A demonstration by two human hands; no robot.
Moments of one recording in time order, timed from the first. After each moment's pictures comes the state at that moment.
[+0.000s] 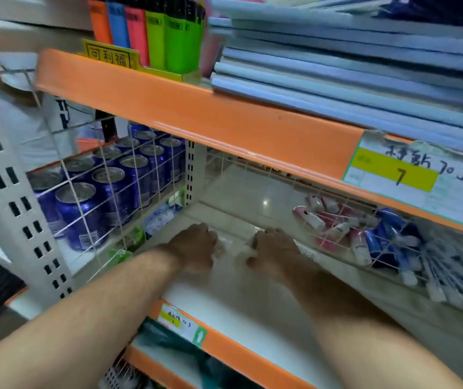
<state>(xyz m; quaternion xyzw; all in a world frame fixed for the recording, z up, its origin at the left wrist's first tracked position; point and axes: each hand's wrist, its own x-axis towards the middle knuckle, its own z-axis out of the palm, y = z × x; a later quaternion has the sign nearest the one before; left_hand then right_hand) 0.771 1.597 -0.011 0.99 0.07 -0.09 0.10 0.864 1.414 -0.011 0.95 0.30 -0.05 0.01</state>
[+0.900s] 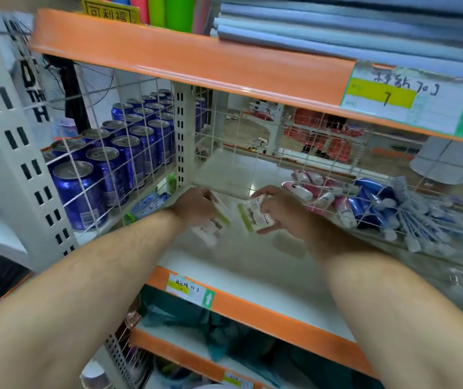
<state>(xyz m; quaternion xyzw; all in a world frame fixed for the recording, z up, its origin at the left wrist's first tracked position) 0.766 1.597 0.005 0.85 0.15 0.03 0.50 0.827 1.399 0.035 0.81 0.08 -0.20 -0.54</state>
